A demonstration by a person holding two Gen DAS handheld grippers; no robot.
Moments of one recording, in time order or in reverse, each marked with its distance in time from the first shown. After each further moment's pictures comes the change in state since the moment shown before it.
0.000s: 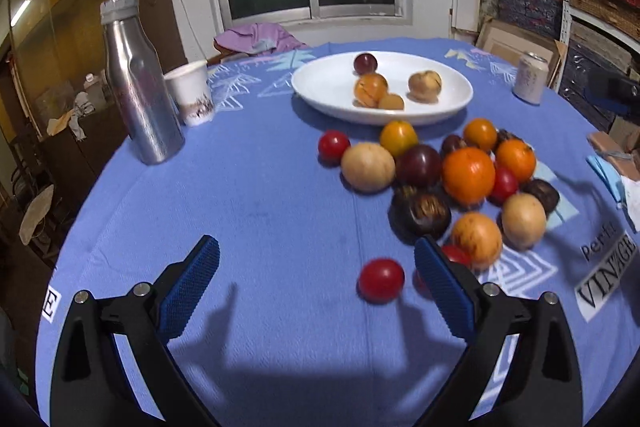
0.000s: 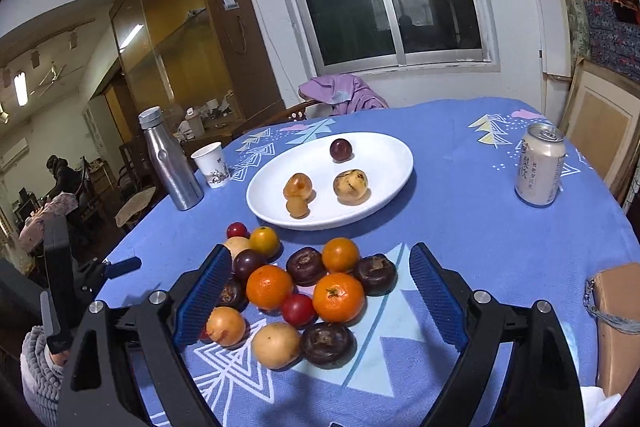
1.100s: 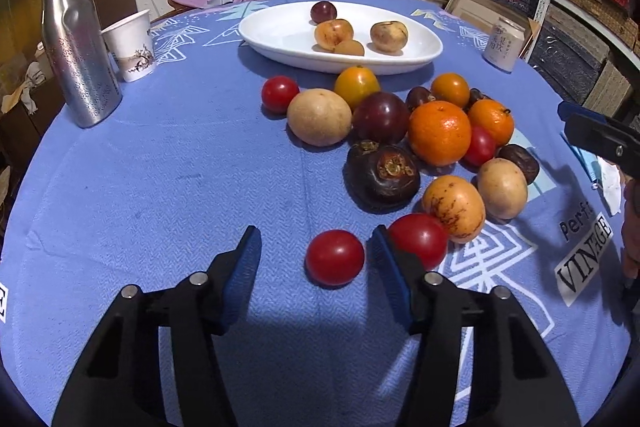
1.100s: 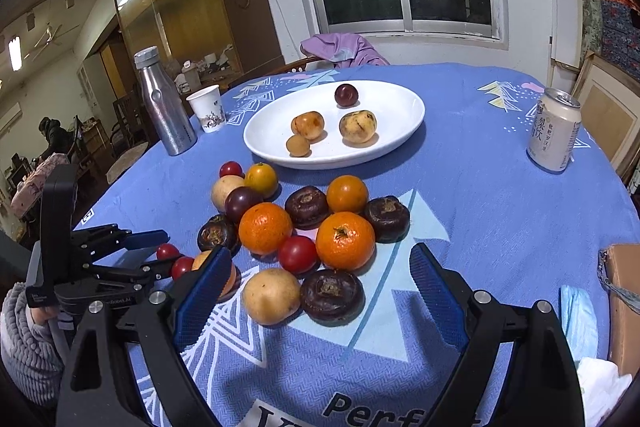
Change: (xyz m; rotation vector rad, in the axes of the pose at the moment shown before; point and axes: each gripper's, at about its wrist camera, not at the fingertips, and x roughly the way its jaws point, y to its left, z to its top) left arm 0.038 -0.012 0.000 0.006 0.161 -0.174; right arm 0.022 0.015 -0.029 -0.060 0.151 -0.031
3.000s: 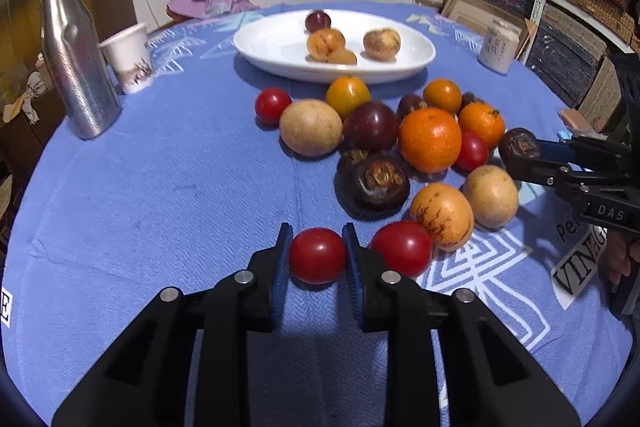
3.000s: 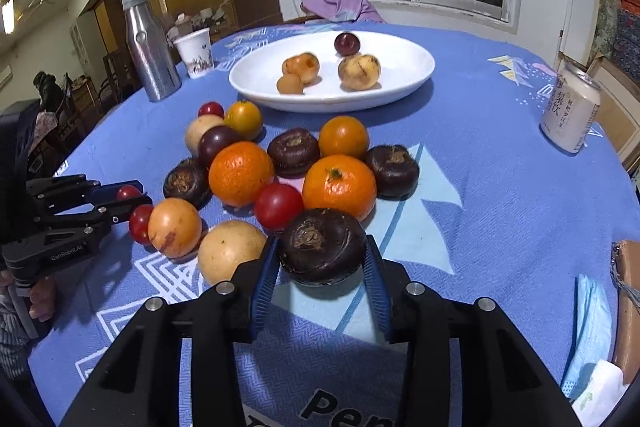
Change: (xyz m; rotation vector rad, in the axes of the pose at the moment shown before) left arm -0.009 -0.006 0.000 0.018 -0.056 0.026; right arm 0.034 0.001 -0.016 -0.065 0.126 -0.046
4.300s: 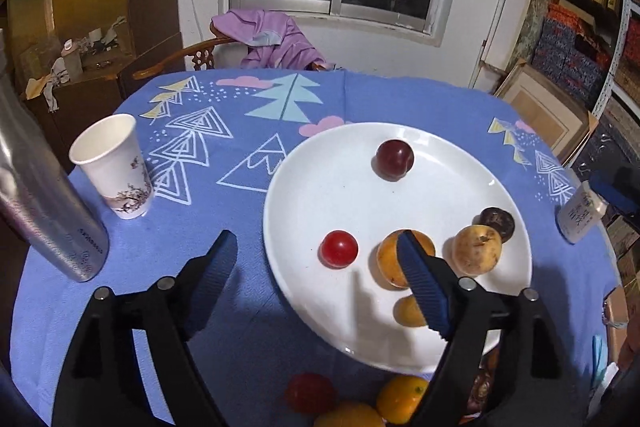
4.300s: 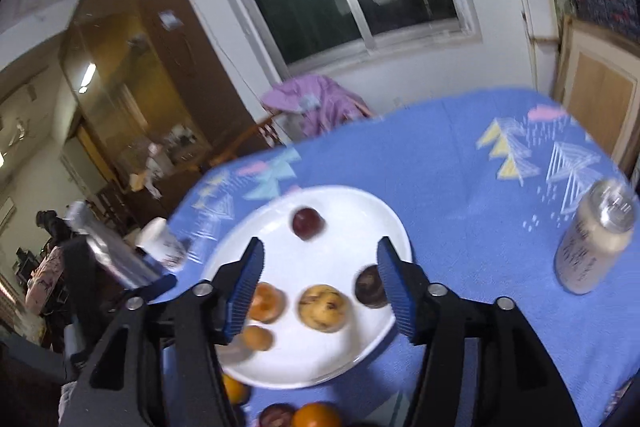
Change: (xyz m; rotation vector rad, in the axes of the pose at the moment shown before) left arm 0.081 0.051 0.180 -0.222 -0.078 0.084; right arm 0.016 -0.077 0.172 0.300 -0.260 0.074
